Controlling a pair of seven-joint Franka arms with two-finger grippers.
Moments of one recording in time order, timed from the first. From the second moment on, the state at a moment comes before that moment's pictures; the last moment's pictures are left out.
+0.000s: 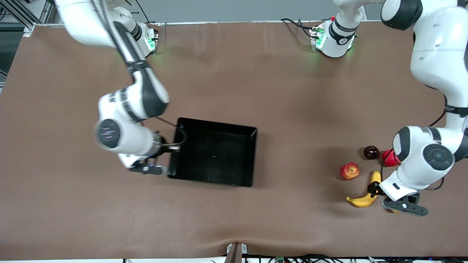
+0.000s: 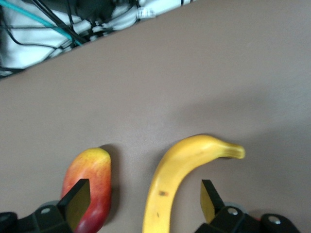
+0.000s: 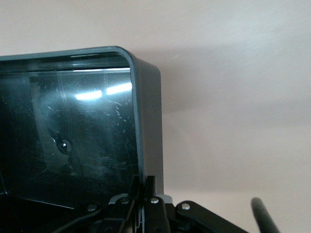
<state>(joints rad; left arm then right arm) 0.18 0.75 -0.22 -1.37 0.35 2.35 0.12 0.36 0.55 -0.07 -1.46 0.25 1.90 0.32</state>
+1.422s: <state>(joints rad) 0.08 0.01 -0.16 -1.57 0.12 1.68 -0.08 -0.30 0.54 -0.08 -1.65 0.25 1.96 -0.44</state>
